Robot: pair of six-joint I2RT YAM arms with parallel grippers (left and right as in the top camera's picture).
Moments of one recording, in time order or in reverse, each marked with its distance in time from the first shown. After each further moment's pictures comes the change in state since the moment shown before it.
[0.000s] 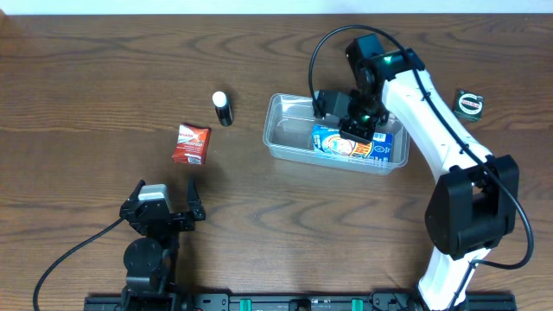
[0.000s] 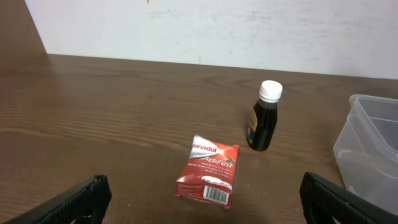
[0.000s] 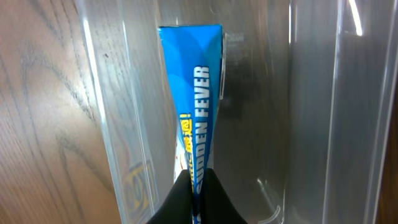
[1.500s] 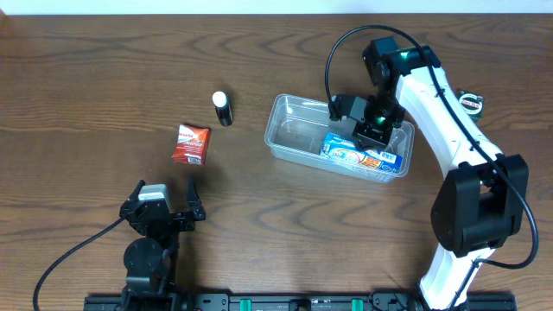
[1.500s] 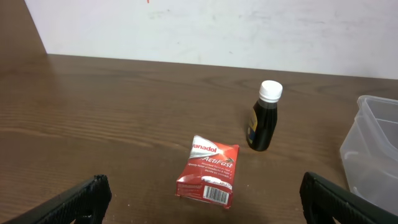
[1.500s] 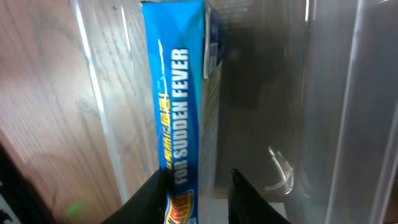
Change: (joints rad) left arm 0.000 0.000 0.000 0.000 0.000 0.000; right arm -0.063 0.000 -0.002 -0.113 0.026 0.005
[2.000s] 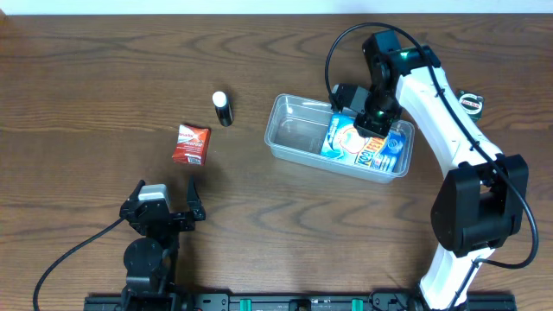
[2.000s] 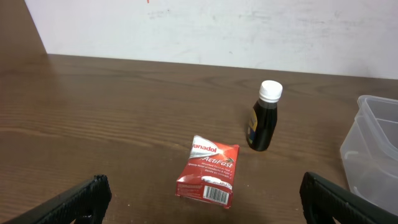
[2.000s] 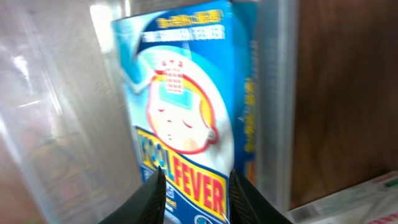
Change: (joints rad) left arm 0.000 0.000 0.000 0.000 0.000 0.000; right arm 0.000 0.000 0.000 0.141 0.110 0.035
